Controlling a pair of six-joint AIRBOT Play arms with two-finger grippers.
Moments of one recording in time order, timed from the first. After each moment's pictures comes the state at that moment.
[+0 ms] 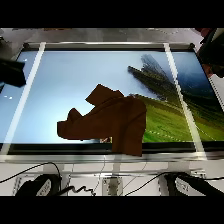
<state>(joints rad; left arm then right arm) 0.12 -0.83 1.33 1.27 -1.05 -1.11 -0.08 -1.18 1.80 -1.56 1.28 1.59</state>
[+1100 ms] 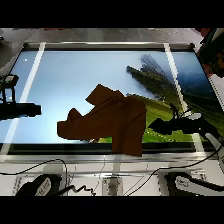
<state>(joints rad) 0.27 -0.91 0.95 1.33 -1.06 -1.18 -0.26 -1.34 0.62 -0.72 1.06 1.08</state>
